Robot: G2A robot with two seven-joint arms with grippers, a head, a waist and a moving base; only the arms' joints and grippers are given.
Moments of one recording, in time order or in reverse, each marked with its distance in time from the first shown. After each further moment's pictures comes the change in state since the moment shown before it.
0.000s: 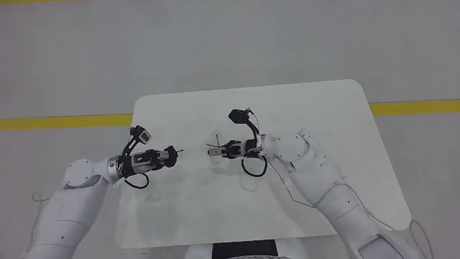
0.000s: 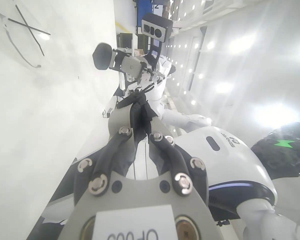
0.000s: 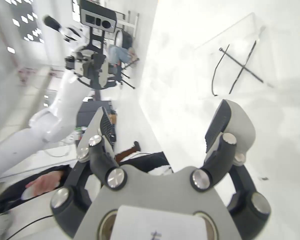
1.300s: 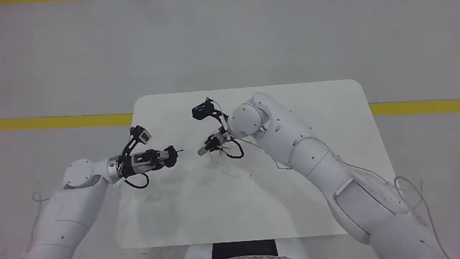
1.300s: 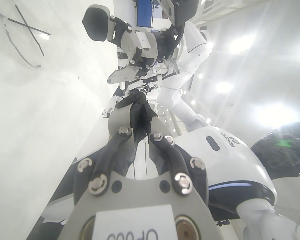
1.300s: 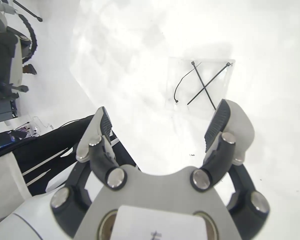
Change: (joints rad) left arm 0.000 0.000 0.000 0.000 0.000 0.000 0.000; right arm 0.443 -0.132 -0.369 0.350 -0.111 0.044 0.139
